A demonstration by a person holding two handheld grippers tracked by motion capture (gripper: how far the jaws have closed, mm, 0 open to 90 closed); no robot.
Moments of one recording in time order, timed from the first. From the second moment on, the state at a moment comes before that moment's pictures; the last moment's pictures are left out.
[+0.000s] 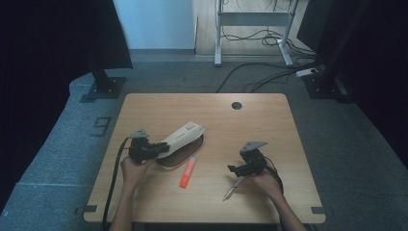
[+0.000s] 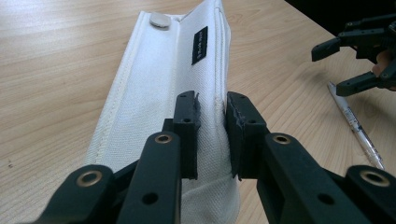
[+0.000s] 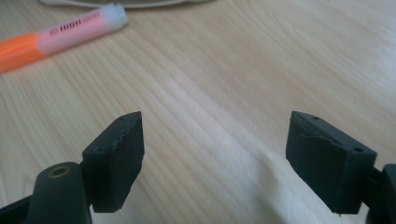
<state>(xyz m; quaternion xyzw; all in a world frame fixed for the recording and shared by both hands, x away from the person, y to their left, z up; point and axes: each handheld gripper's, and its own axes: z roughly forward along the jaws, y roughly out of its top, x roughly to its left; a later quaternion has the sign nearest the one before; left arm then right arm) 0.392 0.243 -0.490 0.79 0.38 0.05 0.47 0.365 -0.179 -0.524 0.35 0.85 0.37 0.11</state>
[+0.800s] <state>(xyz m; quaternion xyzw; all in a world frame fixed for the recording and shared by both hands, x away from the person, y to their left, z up) 0.392 0.243 -0.491 0.79 0.38 0.04 0.47 0.330 -0.202 -0.537 0.35 0.86 0.35 0.11</state>
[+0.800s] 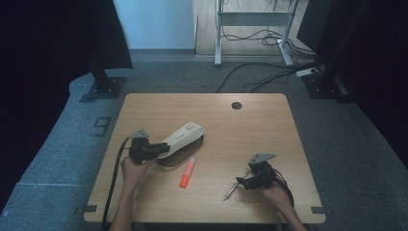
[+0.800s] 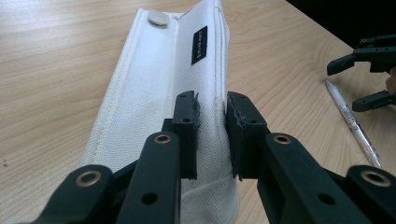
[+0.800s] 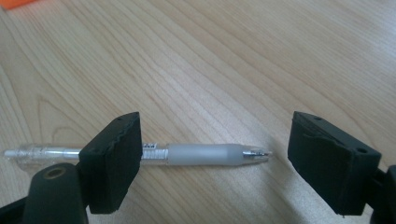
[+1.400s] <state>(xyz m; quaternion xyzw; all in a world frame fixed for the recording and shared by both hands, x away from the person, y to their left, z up) 0.392 0.242 -0.491 0.79 0.38 0.04 0.47 0.328 -0.195 -0.537 0.34 0.87 0.35 0.10</state>
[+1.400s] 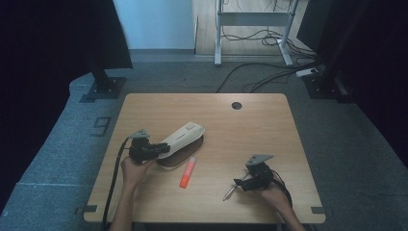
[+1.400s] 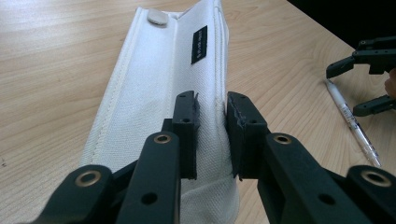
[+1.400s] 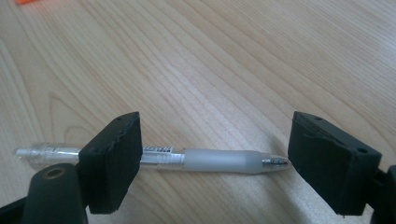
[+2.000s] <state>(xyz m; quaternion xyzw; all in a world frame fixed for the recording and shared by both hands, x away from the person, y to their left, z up) 0.392 0.242 -0.491 0.79 0.38 0.04 0.47 0.325 -0.187 -0.544 0.31 0.88 0.34 0.11</state>
